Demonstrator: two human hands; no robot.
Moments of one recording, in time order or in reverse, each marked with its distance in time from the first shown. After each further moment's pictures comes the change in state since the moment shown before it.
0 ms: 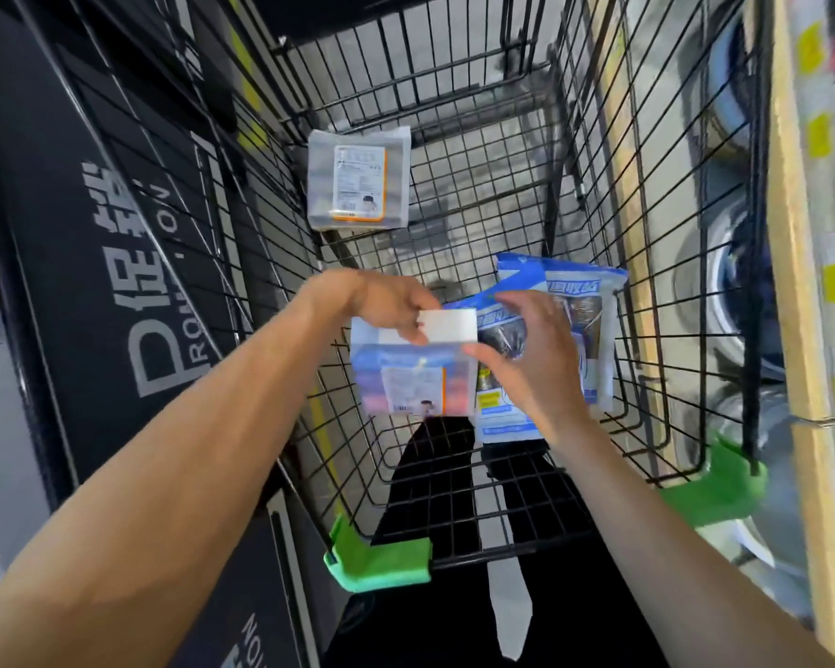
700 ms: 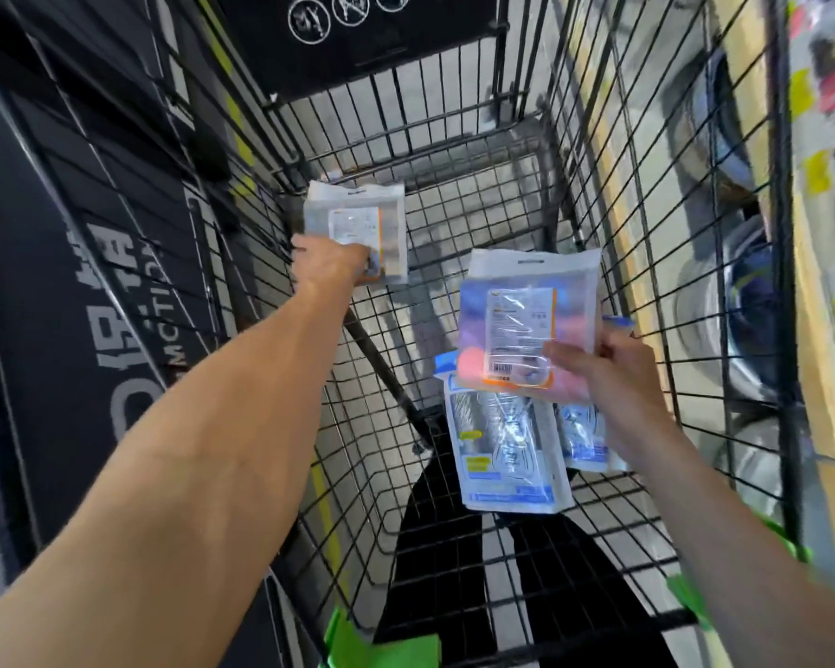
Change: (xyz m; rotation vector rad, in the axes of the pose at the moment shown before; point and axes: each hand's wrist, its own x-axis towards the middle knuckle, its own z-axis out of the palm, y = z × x) left_hand 0.048 -0.053 -0.079 -0.669 1.100 -0.738; right_hand 0.036 0.006 -0.043 0.557 0.064 0.457
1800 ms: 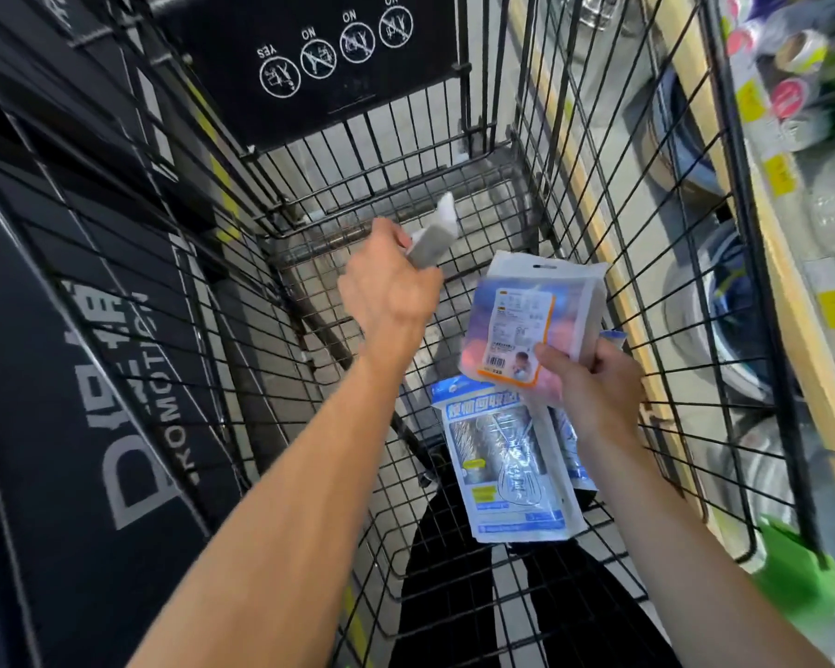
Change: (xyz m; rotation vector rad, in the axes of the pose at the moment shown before) left_hand -0.097 0.032 0.012 0.088 0.128 0.639; right_hand 0.011 0.014 0.027 0.035 0.330 -0.044
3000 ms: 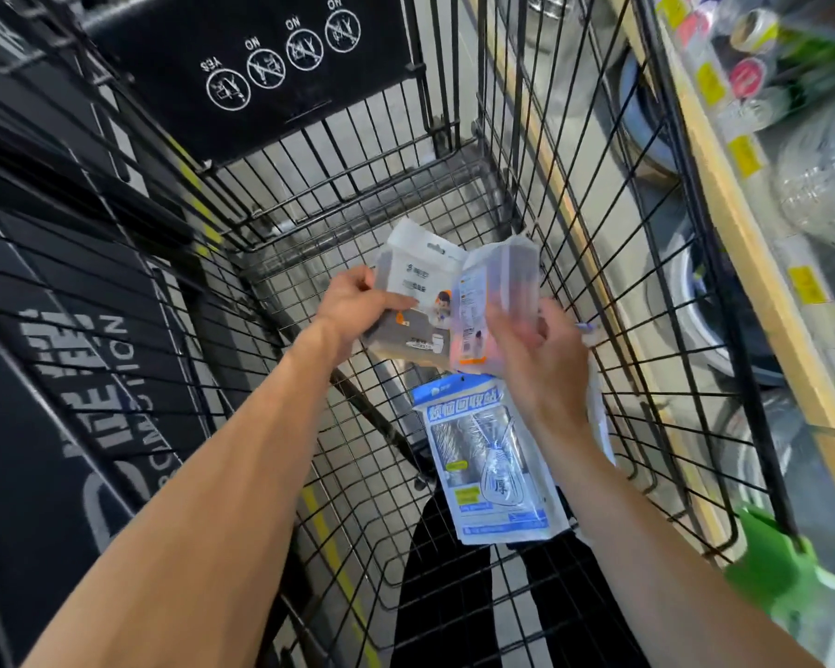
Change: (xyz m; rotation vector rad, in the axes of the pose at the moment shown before) left_hand 0.024 -0.038 0.014 -0.479 -0.573 -0.271; right_hand -0.008 -0.026 0.018 -0.173 -0.012 -0.155
